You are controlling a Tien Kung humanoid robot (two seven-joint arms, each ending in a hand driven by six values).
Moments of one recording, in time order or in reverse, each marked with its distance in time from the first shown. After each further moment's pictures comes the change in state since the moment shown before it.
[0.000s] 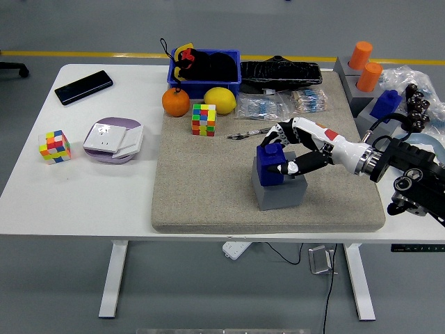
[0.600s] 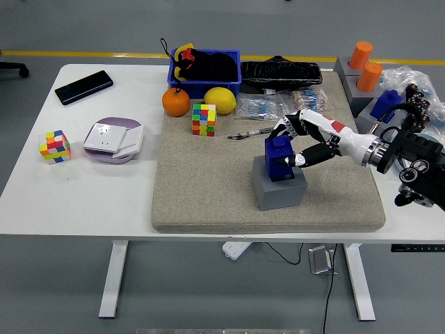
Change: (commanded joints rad) left arm 0.003 -0.005 -0.001 0.001 -0.002 -0.004 0.000; right arm 0.030 -0.011 -0.001 -0.051 -0.023 0.011 0.002
